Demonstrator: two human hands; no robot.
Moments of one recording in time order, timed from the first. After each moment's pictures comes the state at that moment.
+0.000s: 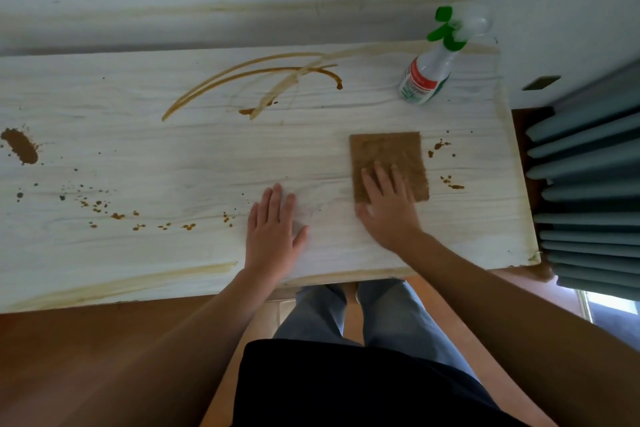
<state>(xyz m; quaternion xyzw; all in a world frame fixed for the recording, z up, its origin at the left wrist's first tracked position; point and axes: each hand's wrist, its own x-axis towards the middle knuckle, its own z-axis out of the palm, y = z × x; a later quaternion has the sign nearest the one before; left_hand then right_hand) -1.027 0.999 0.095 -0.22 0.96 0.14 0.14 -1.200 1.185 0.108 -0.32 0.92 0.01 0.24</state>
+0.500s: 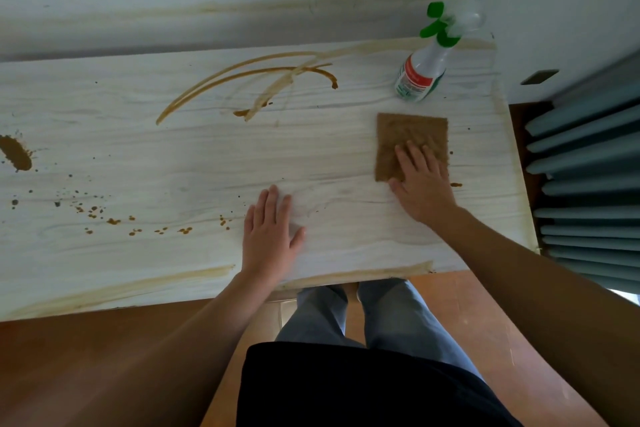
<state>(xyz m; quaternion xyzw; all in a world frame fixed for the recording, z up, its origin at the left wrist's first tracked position) -1.030 0.999 0.100 -0.22 0.95 0.14 0.15 -1.266 1.219 0.112 -0.27 0.94 0.02 0.22</state>
